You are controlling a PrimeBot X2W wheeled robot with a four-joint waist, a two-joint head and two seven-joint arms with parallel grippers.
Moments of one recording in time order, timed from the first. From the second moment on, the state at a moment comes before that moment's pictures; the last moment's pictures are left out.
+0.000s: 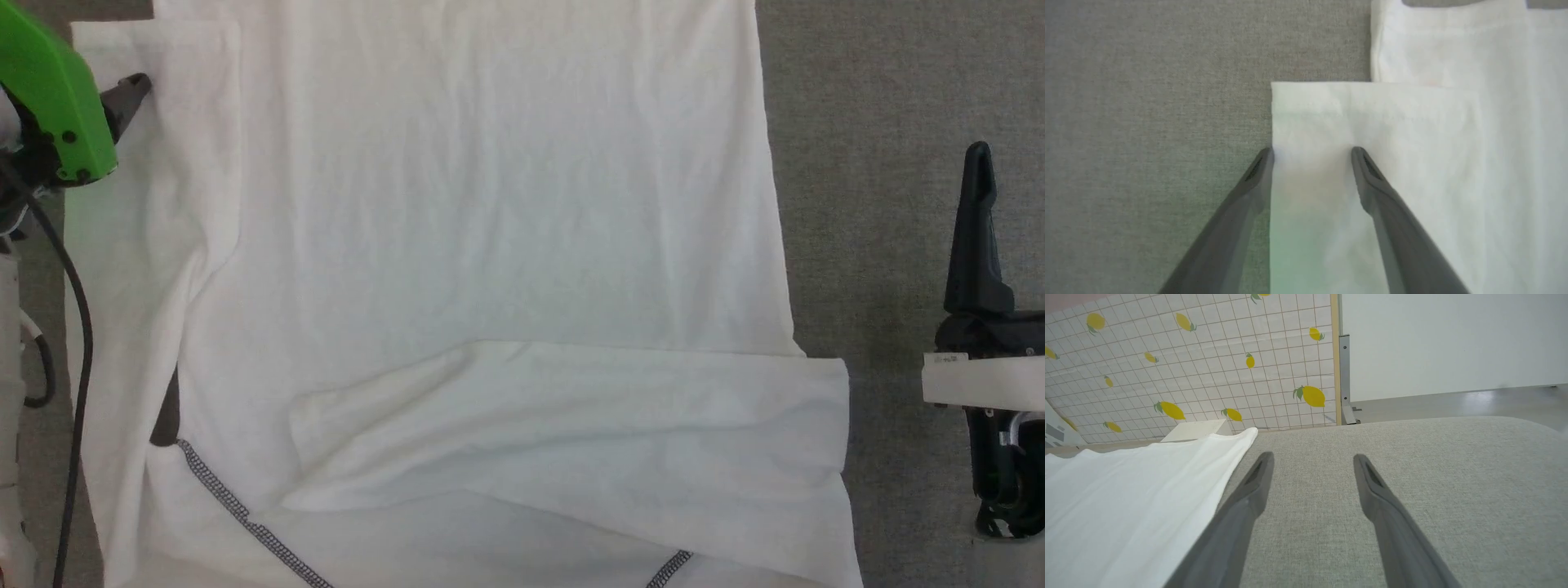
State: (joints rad) left arm -0.91 0.51 -0.09 0.38 -0.53 -0.06 0.88; right arm -0.21 -0.05 -0.18 -0.24 0.21 0.13 -0.09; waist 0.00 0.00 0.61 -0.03
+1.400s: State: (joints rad) left arm -0.33 0.43 0.60 0.29 -0.79 0.07 0.24; right arm -0.12 -0.05 -0.23 -0.19 0.22 0.13 -0.10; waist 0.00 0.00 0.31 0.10
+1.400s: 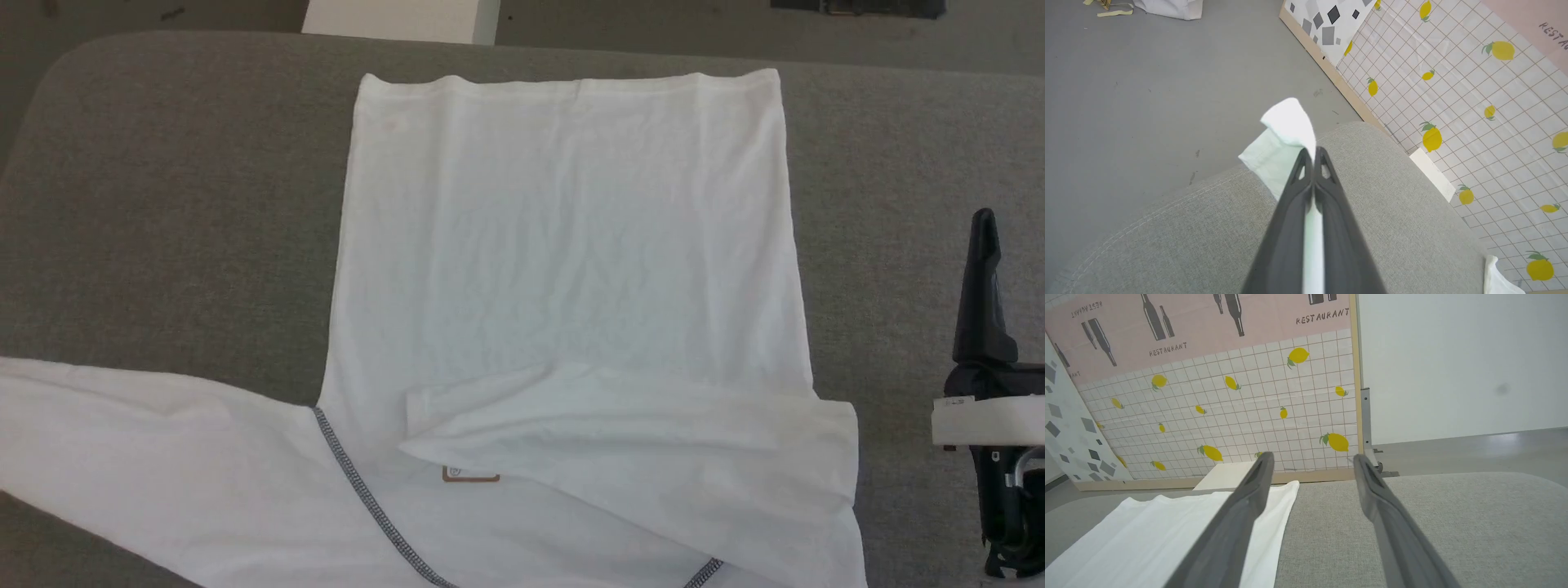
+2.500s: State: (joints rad) left arm -0.44 0.05 -0.64 0.12 -0.81 -0.11 0.43; right arm -0.08 -0.05 -0.21 -0.14 0.26 0.13 -0.10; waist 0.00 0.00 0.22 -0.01
